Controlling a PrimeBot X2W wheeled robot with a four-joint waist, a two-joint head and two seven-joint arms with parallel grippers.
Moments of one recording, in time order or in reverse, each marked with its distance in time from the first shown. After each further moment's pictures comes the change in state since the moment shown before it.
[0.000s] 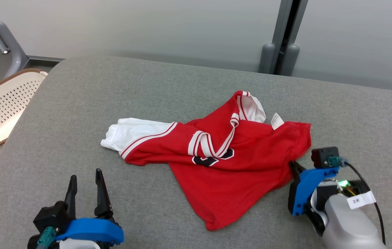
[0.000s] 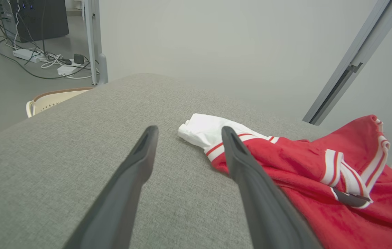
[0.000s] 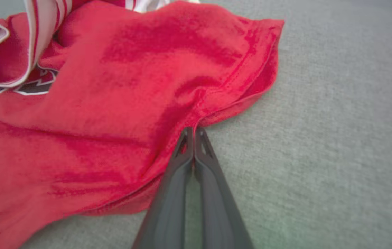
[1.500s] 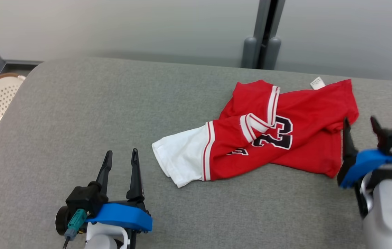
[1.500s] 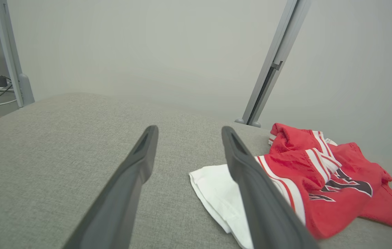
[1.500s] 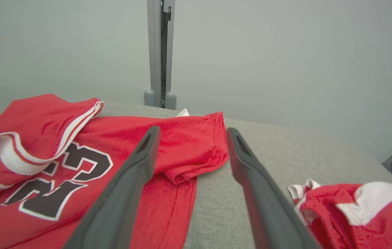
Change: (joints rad) left arm -0.074 -0.001 -0.177 -0.054 0.003 0.002 0.000; right arm -0.017 -0.061 -0.363 -0.239 -0.312 0.000 -0.207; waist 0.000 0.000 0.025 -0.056
